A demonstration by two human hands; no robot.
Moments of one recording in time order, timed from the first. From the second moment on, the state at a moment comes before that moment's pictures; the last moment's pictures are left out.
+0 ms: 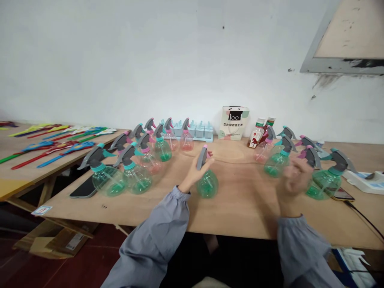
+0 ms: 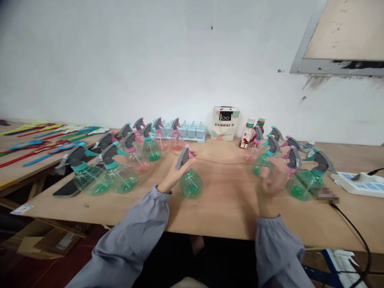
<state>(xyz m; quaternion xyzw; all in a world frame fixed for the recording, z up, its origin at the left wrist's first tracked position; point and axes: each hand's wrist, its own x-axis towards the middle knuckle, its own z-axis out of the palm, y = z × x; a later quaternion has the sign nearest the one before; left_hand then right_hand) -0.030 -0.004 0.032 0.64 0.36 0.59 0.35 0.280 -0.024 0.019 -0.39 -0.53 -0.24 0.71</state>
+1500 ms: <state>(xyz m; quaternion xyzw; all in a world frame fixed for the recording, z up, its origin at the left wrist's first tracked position) -0.047 -0.005 0.037 0.53 0.28 0.62 0.51 0.188 0.008 -0.012 -0.42 -0.70 0.14 0.57</state>
